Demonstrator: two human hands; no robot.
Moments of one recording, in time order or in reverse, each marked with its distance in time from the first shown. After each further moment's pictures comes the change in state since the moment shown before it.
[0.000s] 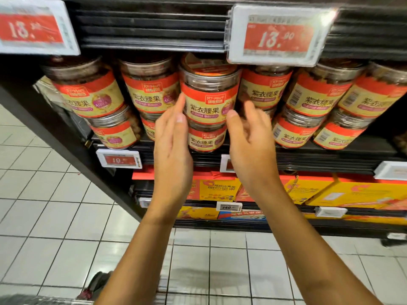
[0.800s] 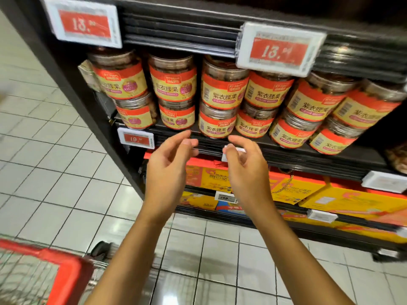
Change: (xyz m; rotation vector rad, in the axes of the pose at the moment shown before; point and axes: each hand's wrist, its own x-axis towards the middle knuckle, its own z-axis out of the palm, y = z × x) left_hand -0.052 0.024 -0.022 -0.063 0.086 -0.262; right_hand -0.047 0.006 -0.018 -0.030 -0.136 0.153
